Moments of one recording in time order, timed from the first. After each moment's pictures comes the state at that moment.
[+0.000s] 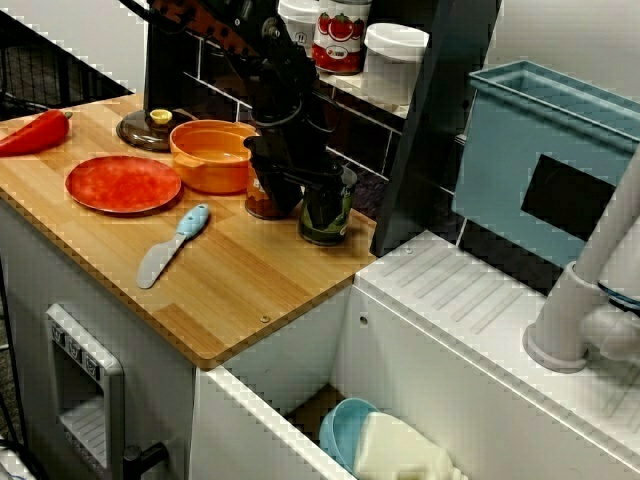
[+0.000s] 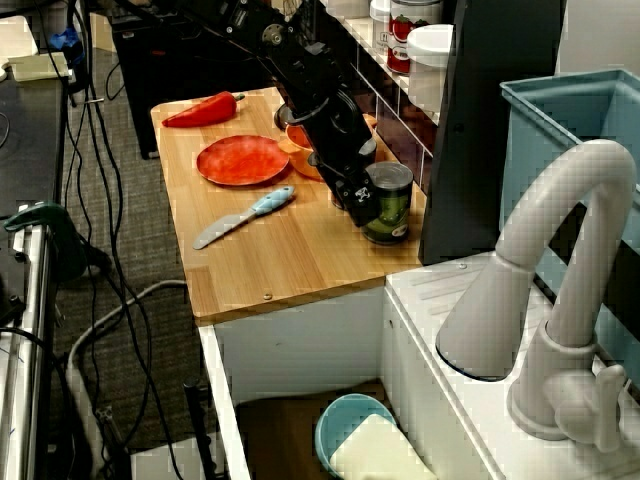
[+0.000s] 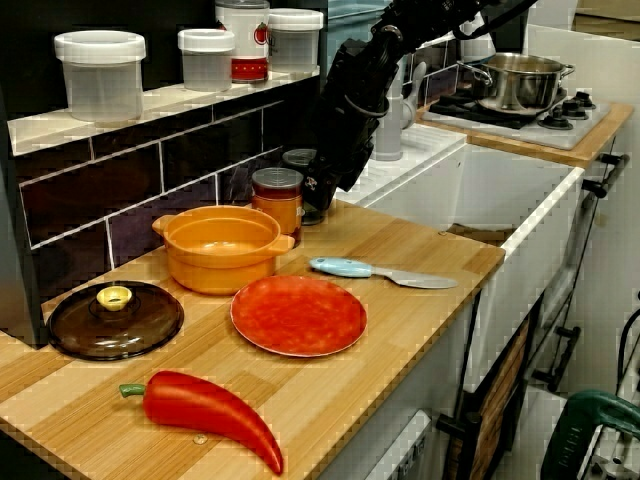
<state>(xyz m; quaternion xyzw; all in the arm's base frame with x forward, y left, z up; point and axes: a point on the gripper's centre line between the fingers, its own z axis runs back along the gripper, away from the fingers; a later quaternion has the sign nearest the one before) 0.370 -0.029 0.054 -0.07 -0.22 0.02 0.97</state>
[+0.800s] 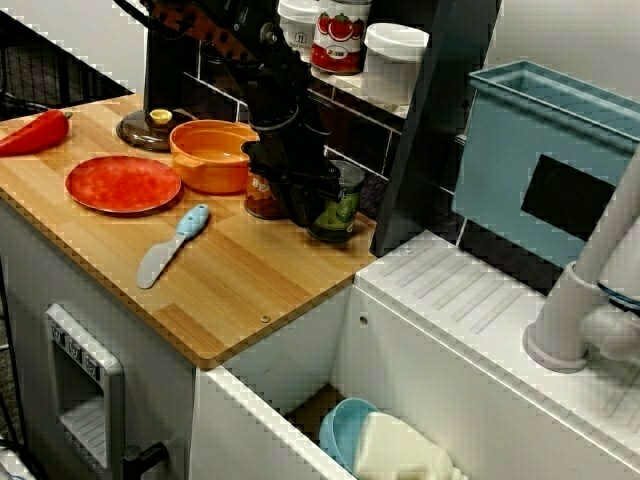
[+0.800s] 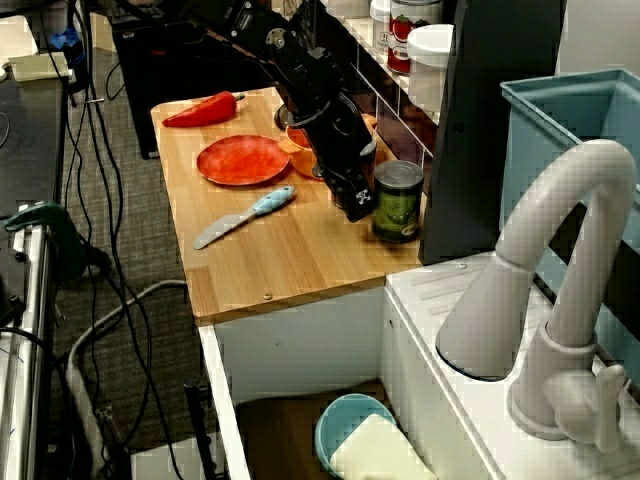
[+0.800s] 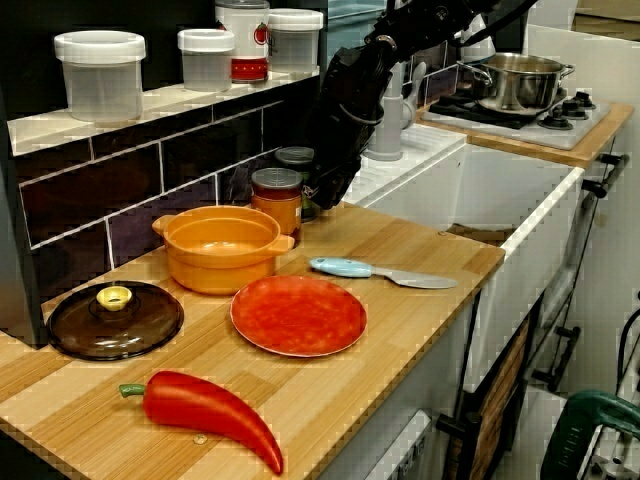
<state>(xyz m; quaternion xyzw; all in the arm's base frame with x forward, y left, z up) 0.371 -0.025 0.047 -0.08 -0.22 0.03 0.97</state>
